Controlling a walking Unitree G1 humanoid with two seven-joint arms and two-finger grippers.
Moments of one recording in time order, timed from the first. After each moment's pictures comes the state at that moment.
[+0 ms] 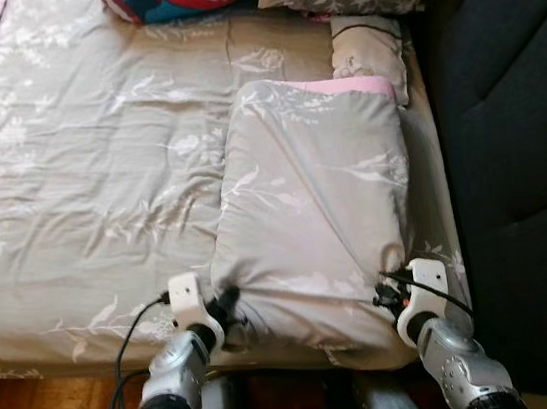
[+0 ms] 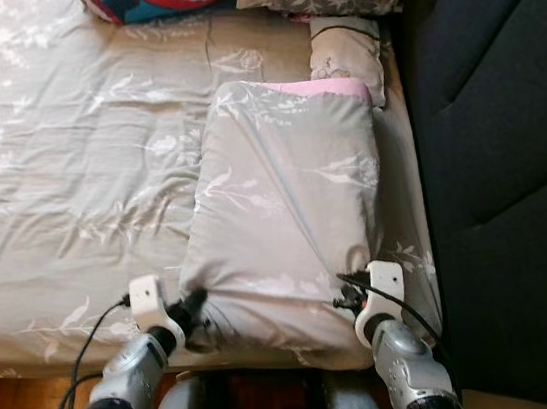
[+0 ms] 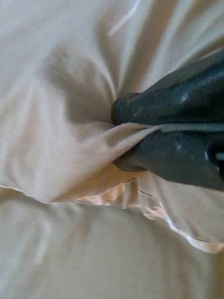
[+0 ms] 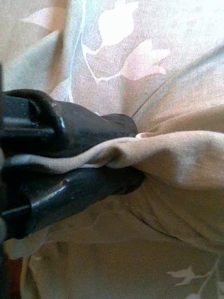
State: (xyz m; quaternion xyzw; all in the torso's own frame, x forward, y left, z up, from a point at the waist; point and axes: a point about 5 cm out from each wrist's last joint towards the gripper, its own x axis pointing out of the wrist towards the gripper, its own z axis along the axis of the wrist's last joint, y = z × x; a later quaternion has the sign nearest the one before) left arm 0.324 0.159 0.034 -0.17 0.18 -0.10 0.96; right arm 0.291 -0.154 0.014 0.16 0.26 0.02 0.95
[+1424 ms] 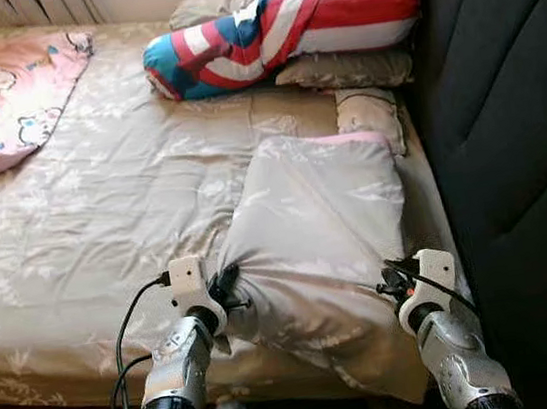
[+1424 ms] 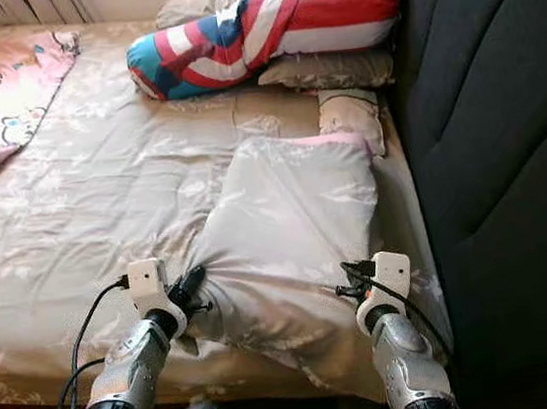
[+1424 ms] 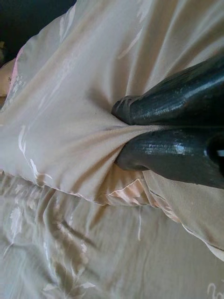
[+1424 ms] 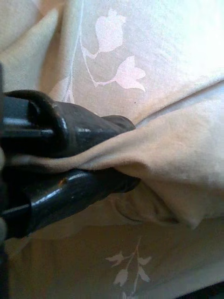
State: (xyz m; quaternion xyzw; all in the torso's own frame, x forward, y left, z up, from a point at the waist) left arm 0.326 0.152 0.059 -0.14 0.12 -0.10 0.98; right arm 0.294 -0.160 0.027 0.16 0.21 -0.02 0.97
